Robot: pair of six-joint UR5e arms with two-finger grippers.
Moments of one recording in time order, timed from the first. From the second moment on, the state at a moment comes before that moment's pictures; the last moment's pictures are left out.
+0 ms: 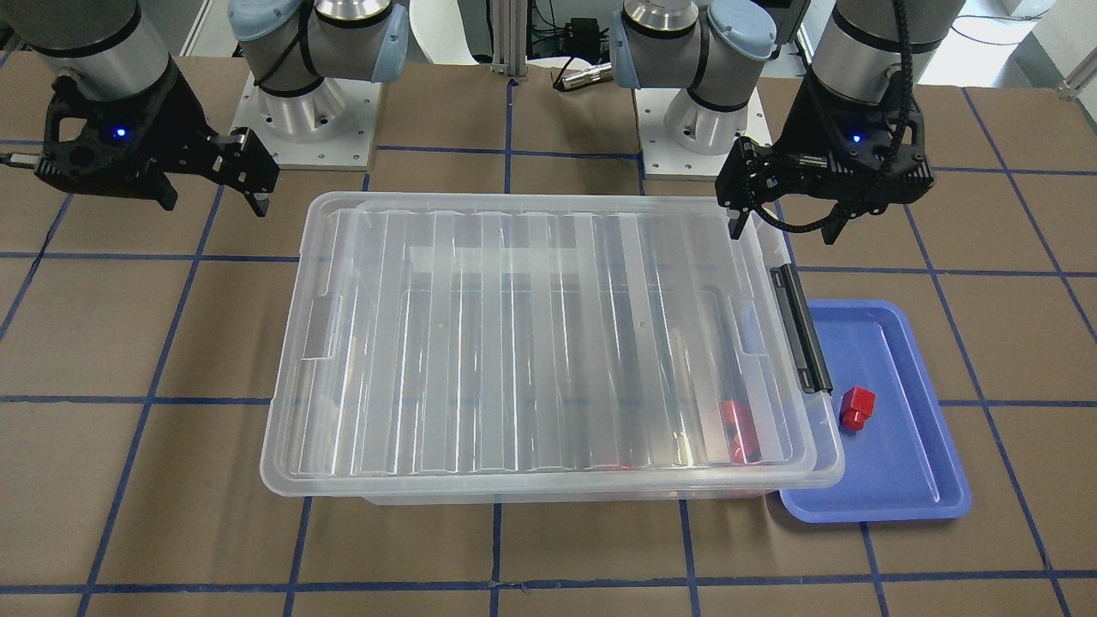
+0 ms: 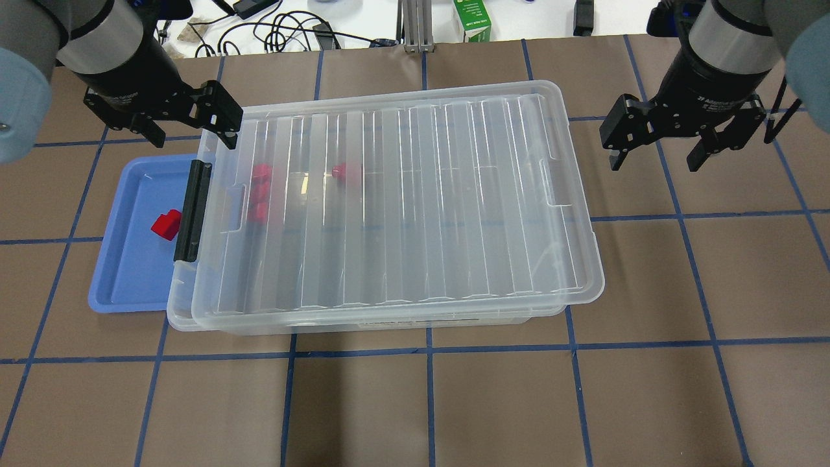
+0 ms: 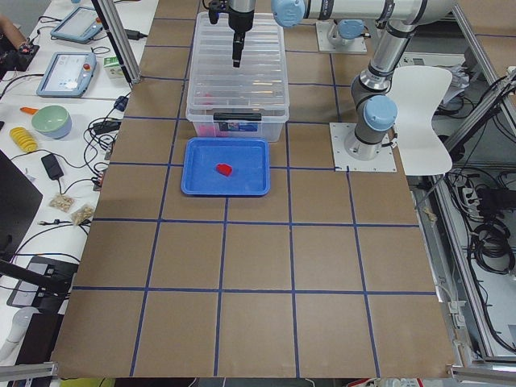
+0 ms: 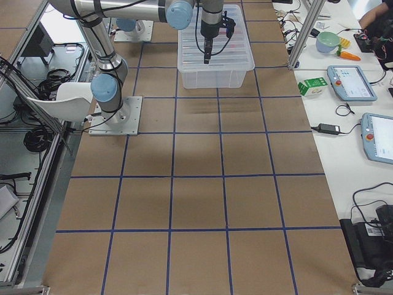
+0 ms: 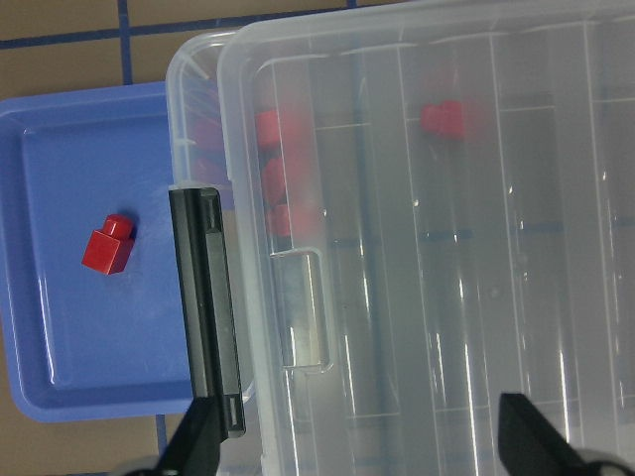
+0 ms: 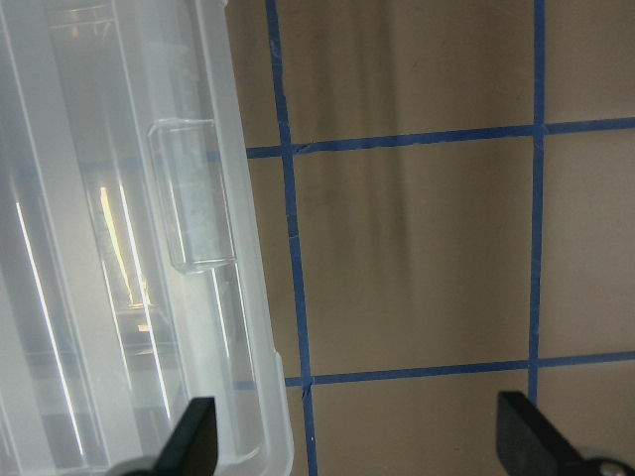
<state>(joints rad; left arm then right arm) -1.52 -1.55 -1.58 -1.48 1.59 0.12 1.50 -1.63 1.63 -1.53 -1.57 -0.01</state>
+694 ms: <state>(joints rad) -1.52 -1.55 -1.58 -1.48 1.59 0.12 1.59 -1.69 1.68 -1.48 -1.57 0.02</state>
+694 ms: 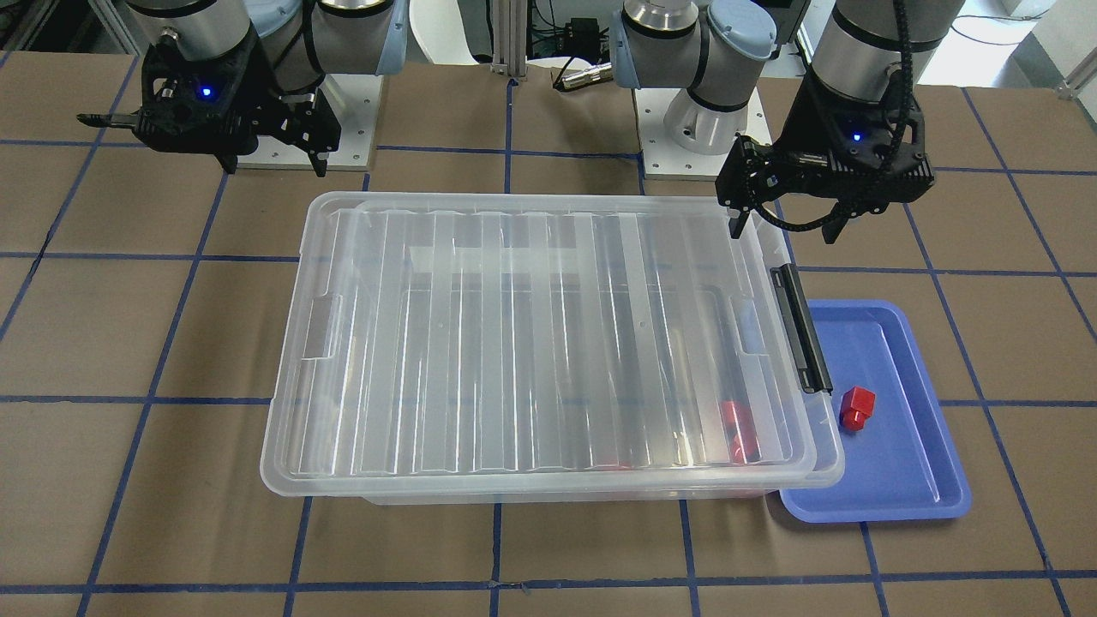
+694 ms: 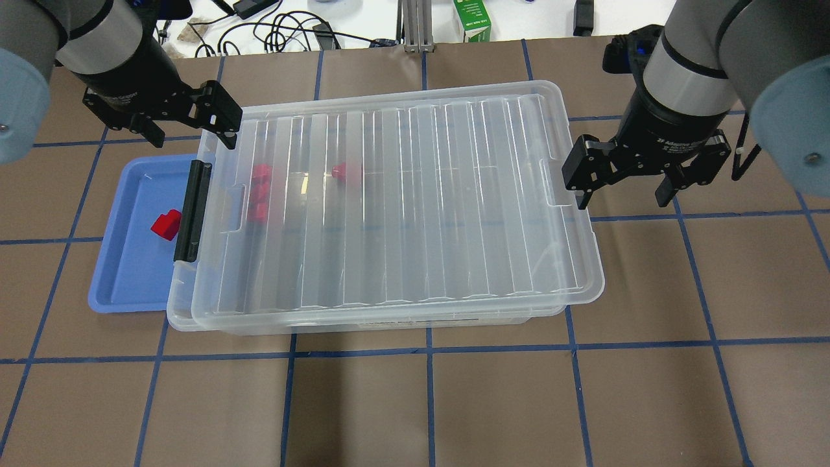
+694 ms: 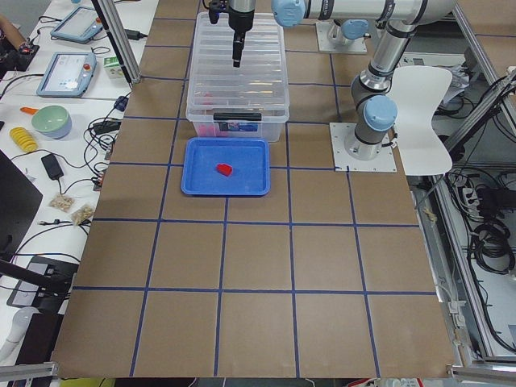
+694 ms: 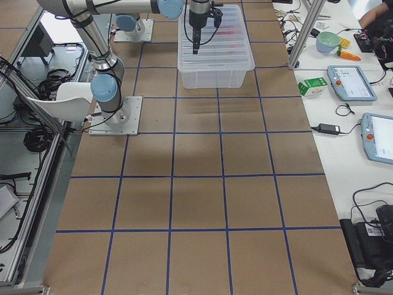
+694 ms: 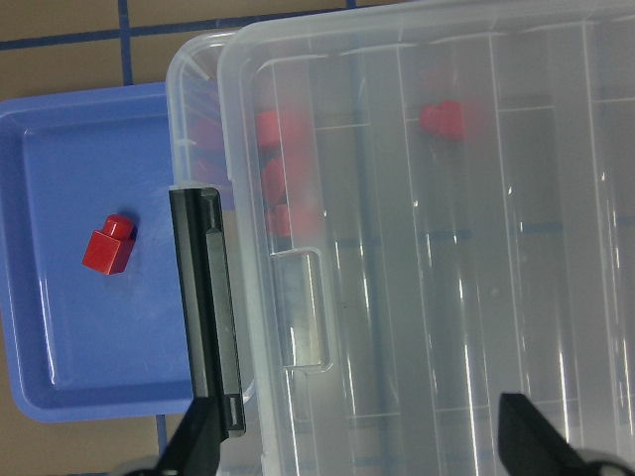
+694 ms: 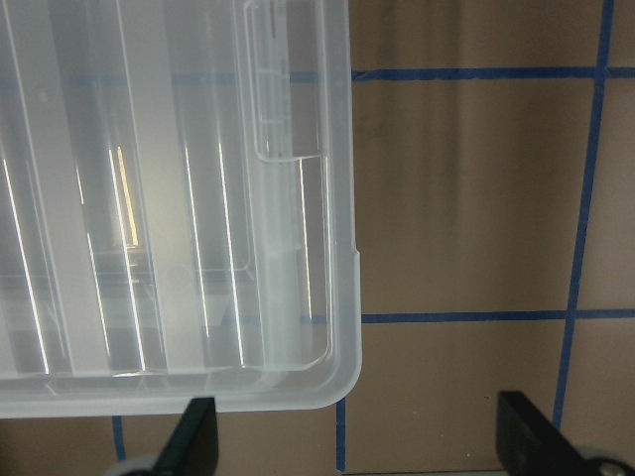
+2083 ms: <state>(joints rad) -1.52 -1.55 -1.58 -1.48 1.59 0.11 1.57 -1.70 1.69 -1.48 -1.58 0.00</state>
